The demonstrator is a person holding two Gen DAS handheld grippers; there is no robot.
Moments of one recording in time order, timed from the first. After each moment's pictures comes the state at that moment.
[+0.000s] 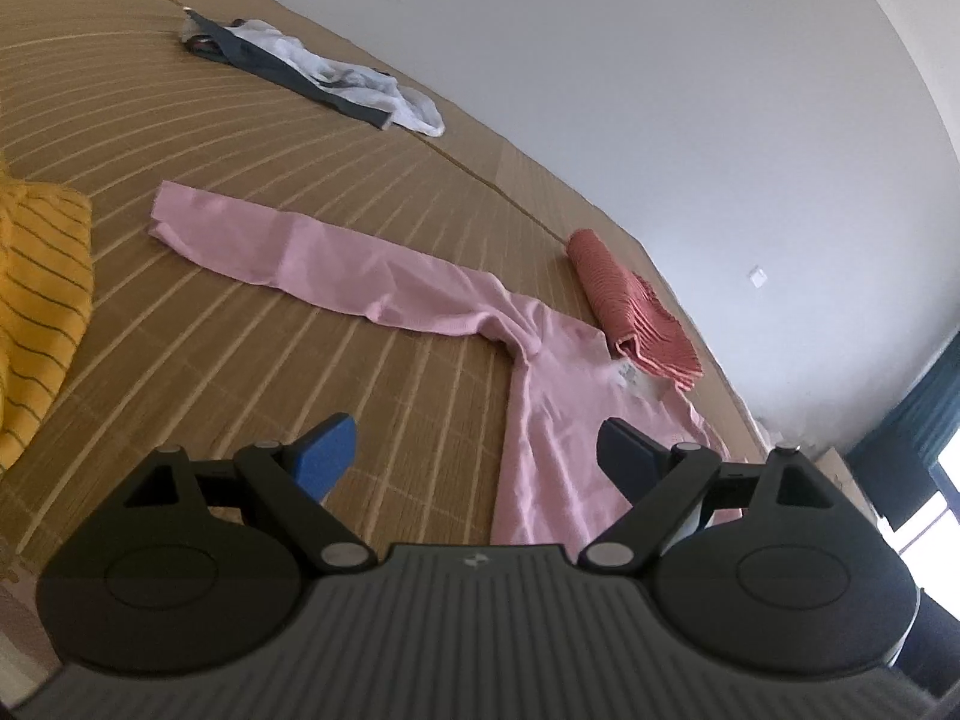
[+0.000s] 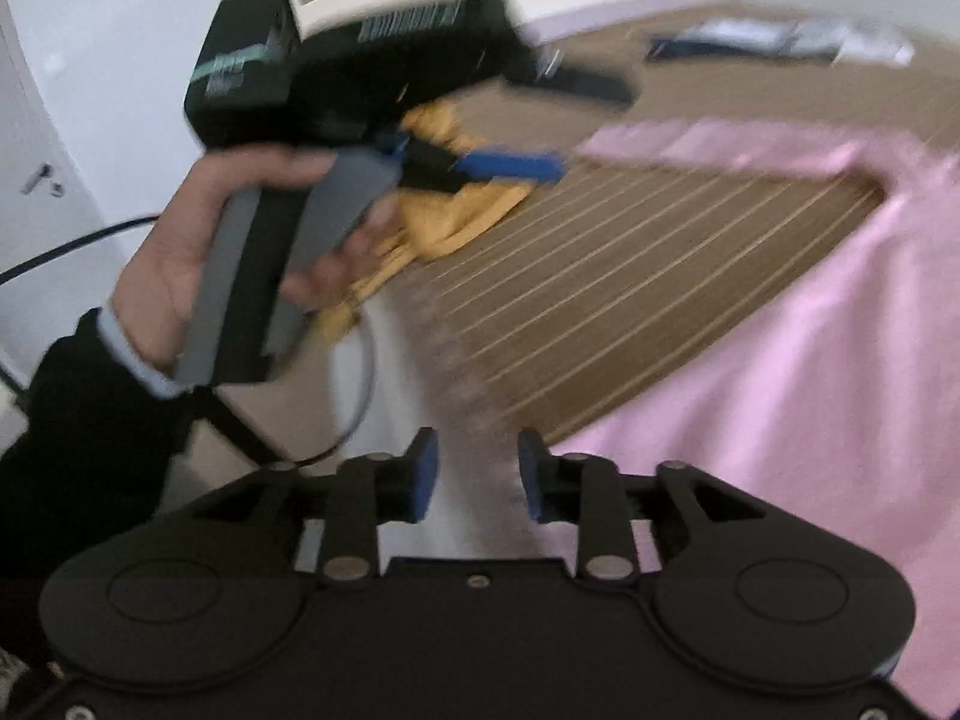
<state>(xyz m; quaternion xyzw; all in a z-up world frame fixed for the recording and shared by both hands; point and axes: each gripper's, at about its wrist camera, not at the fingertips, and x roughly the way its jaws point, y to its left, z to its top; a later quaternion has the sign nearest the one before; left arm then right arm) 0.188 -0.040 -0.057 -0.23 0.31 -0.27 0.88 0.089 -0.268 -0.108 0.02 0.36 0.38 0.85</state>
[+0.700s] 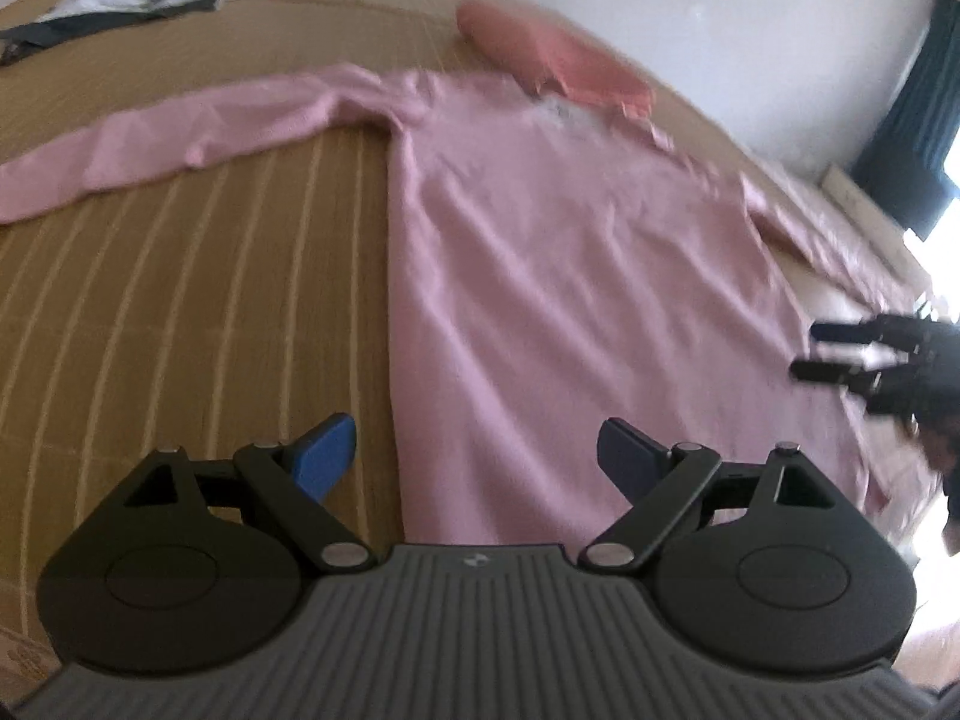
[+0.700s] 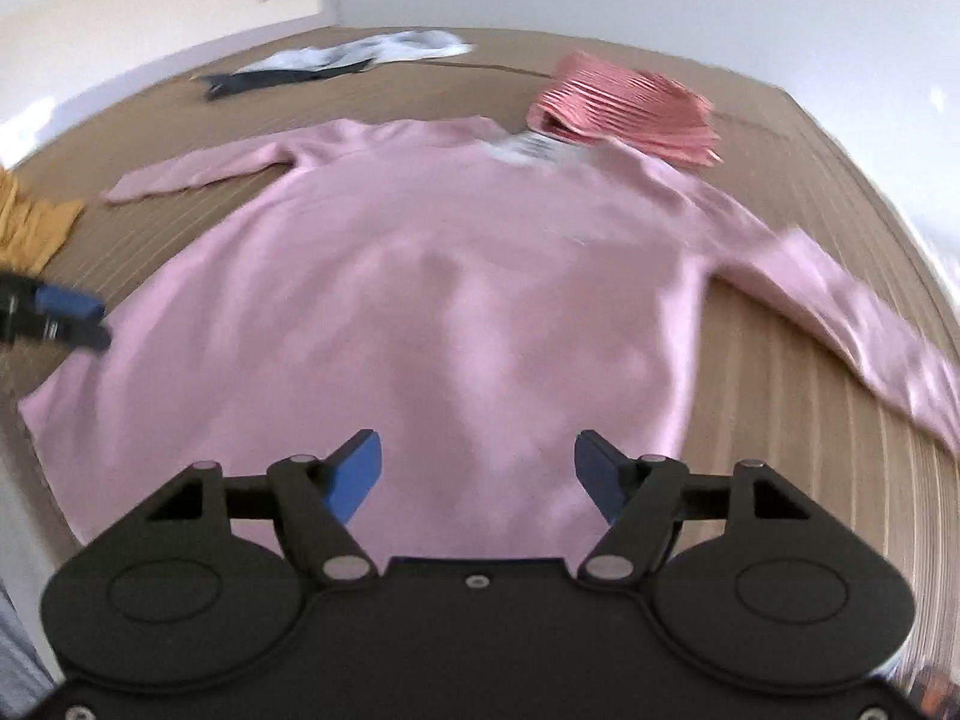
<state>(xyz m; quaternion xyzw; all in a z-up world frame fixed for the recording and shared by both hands) 0.166 -0.149 -0.104 0.02 0.41 -0.36 0.84 0.039 -0.454 -0.119 0.04 0.37 0.00 0.93</state>
